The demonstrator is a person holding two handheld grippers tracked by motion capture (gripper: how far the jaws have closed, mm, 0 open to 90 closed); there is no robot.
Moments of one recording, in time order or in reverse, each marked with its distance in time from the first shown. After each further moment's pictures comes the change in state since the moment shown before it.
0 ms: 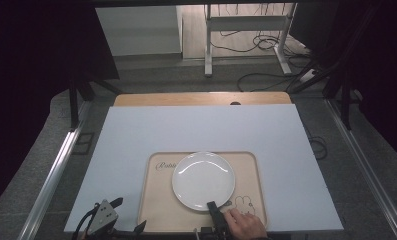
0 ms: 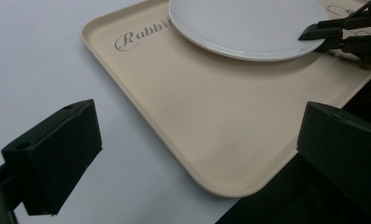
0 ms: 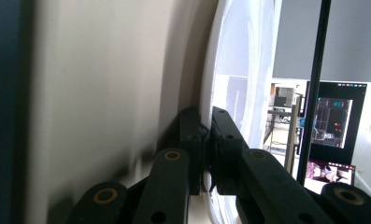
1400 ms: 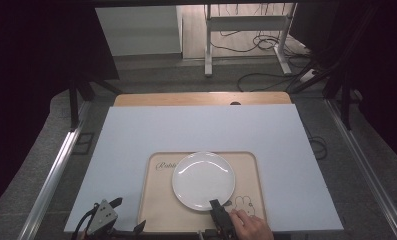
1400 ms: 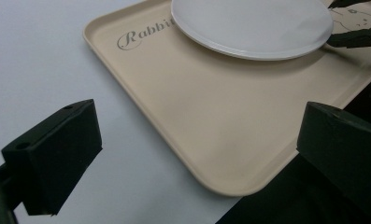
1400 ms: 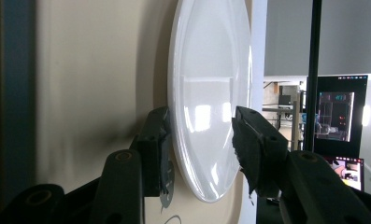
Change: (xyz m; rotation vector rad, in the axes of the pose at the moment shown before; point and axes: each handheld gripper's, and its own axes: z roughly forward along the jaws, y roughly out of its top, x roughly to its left) left arm 0.001 0.000 -0.001 0.000 0.006 -0.003; right arm -0.014 -0.002 -0.030 0.020 -0.035 0.041
